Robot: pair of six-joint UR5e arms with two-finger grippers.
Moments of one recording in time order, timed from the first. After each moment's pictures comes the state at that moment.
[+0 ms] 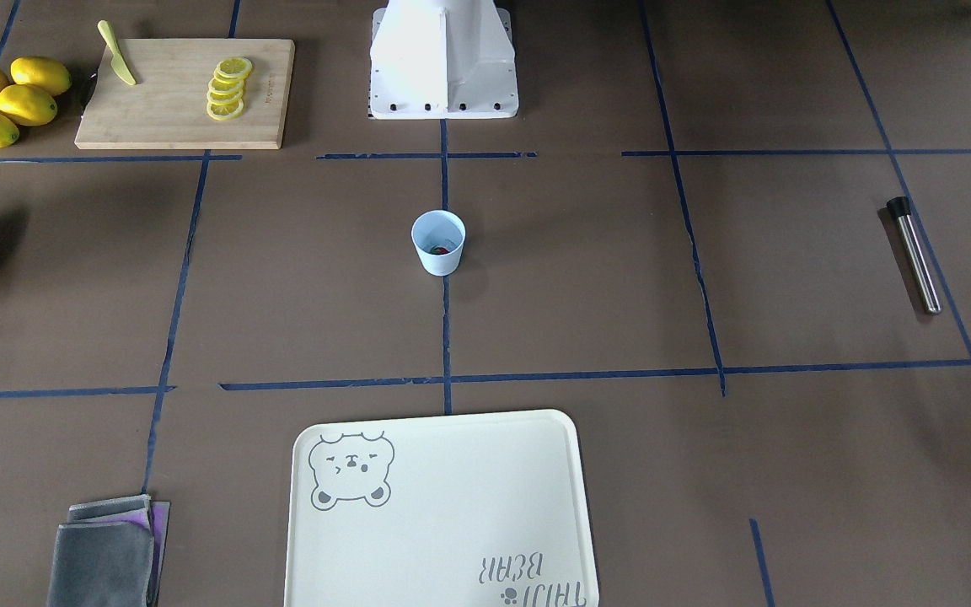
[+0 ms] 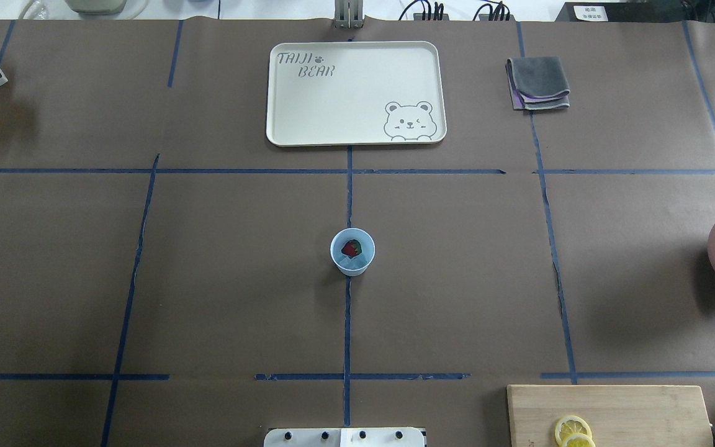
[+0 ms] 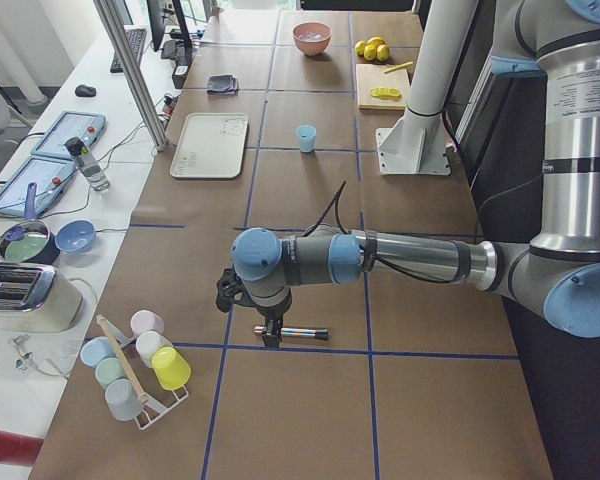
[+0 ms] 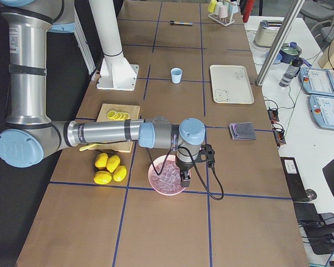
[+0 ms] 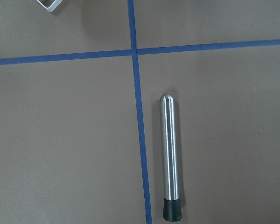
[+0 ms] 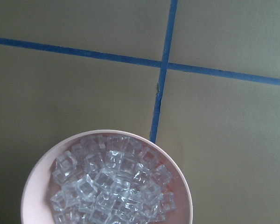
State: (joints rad) left arm -1.59 -1.49 -1.75 -1.38 -2.43 0.18; right arm 1.53 -1.64 1.75 -1.70 2.32 -0.12
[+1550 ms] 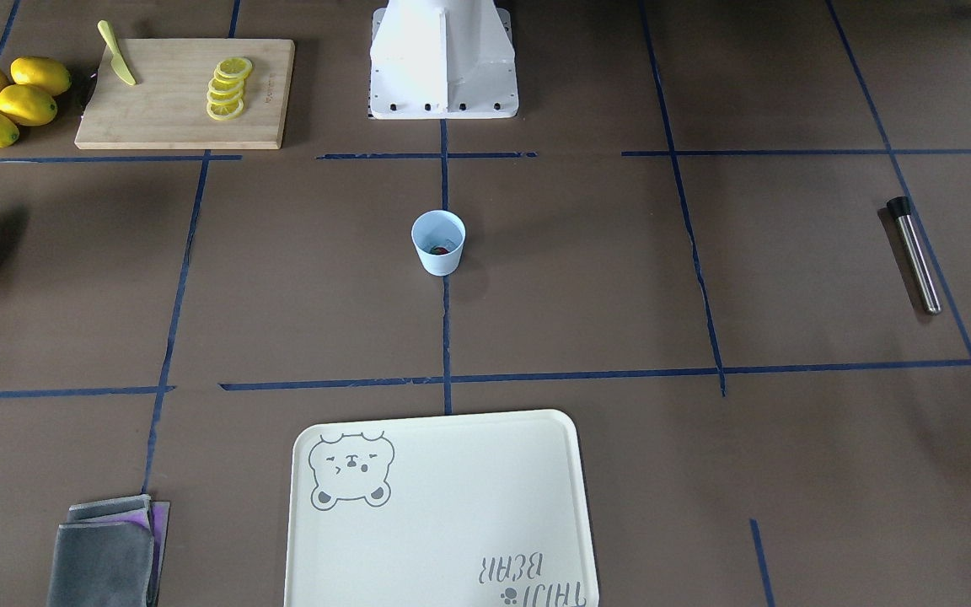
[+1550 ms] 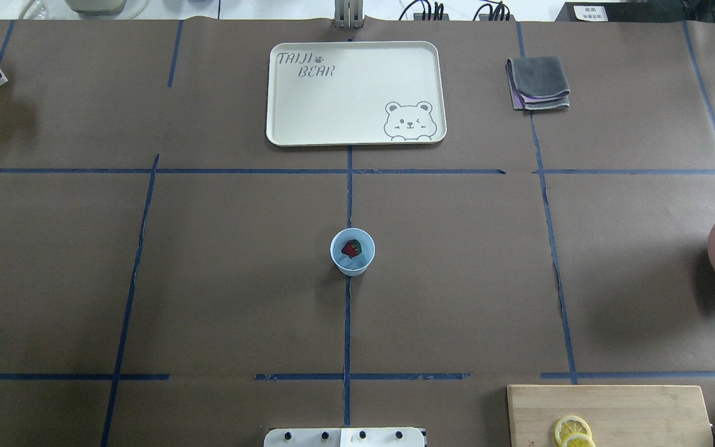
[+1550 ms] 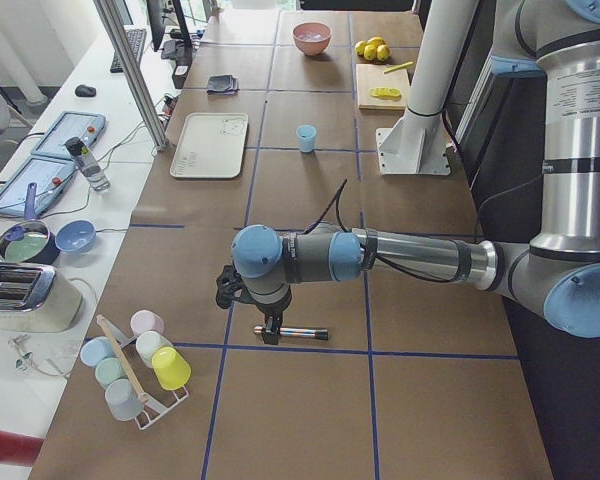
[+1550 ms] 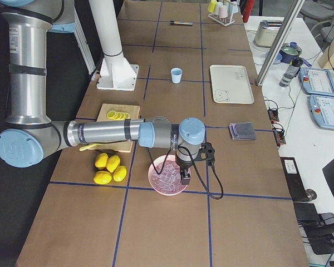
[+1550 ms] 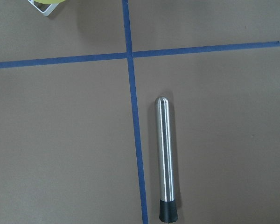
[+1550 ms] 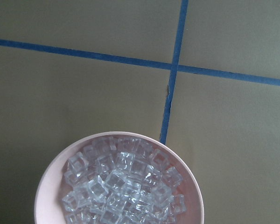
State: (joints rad) left arm -1.59 -1.49 -1.76 -1.38 -2.44 0.17; right arm 1.53 -1.64 1.75 -1.69 2.36 -0.12
